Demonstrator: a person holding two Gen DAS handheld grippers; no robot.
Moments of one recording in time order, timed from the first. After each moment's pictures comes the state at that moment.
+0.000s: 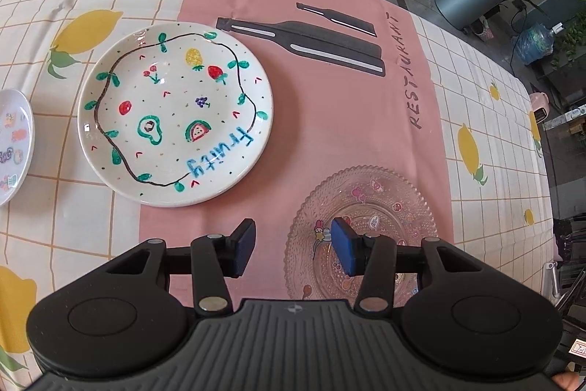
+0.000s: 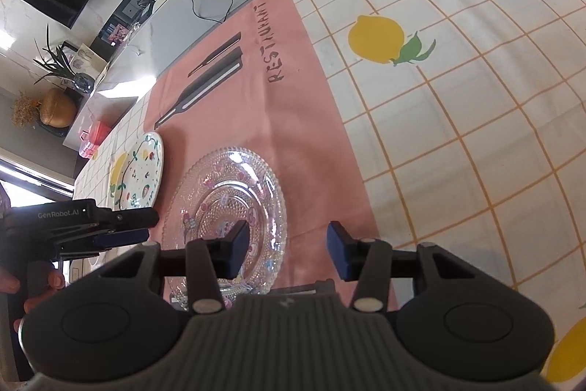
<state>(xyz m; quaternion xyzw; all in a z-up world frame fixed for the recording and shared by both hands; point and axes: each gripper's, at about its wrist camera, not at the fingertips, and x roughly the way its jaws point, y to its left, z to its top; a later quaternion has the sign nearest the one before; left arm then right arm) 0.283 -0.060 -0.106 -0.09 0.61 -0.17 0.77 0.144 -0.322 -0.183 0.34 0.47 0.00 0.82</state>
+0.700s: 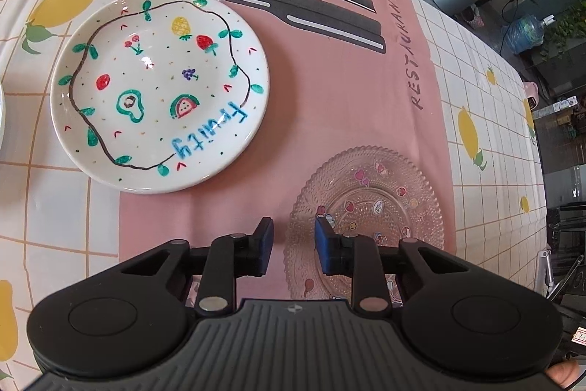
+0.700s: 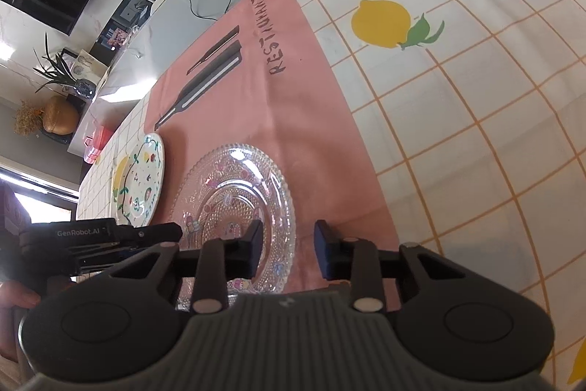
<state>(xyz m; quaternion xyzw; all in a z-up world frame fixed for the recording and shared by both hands) 0.284 -0.060 -0.128 -0.10 0.63 -0.20 0.75 0.147 -0.317 -0.192 0.37 0.47 0.01 0.80</state>
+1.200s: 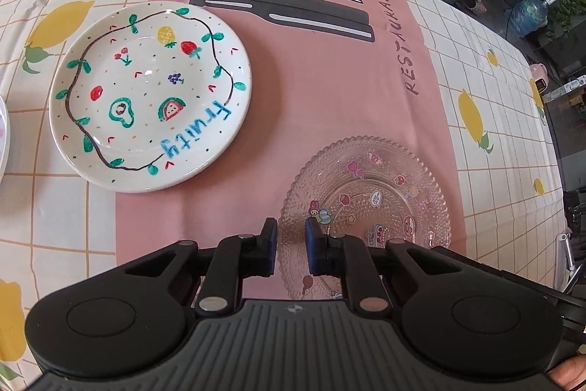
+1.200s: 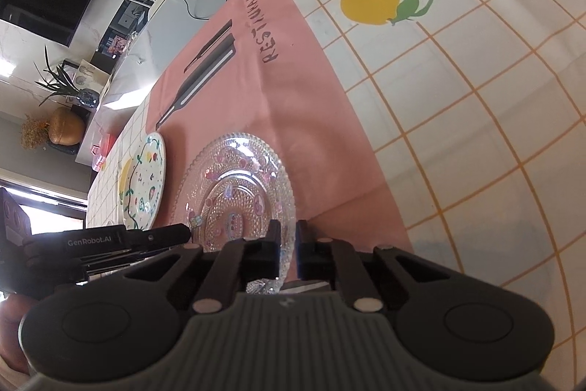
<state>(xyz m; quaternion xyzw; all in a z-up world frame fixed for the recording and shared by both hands) 0.271 -0.077 -0.121 -0.05 0.62 -0.19 0.76 0.141 -0.315 -0.202 0.39 0.47 0.01 0.79</state>
